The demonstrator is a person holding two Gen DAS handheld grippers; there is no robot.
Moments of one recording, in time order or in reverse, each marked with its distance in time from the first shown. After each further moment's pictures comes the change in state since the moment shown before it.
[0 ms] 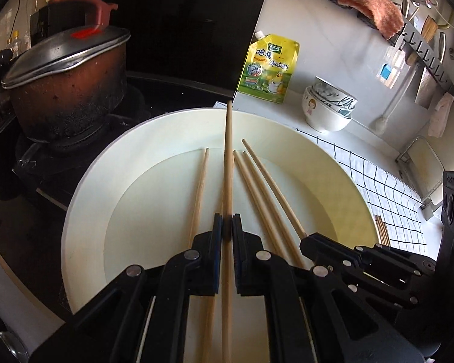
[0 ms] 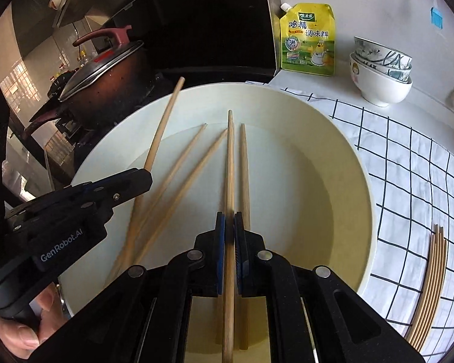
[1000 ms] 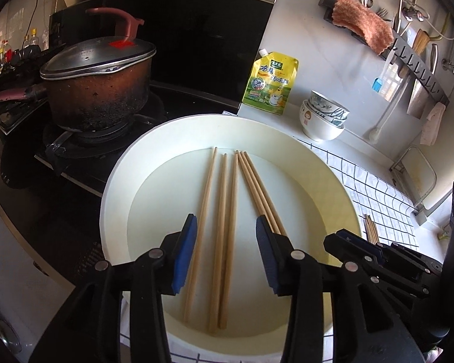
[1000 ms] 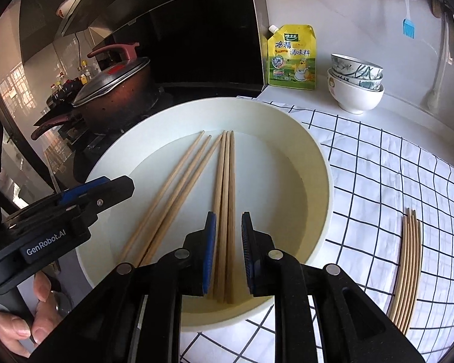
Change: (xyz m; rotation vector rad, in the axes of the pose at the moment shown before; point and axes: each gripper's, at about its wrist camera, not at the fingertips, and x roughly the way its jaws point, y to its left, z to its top) left arm -0.054 0.000 -0.029 -0.033 -0.072 0.007; right arm -0.056 0.003 -0.030 0.003 -0.088 -0.047
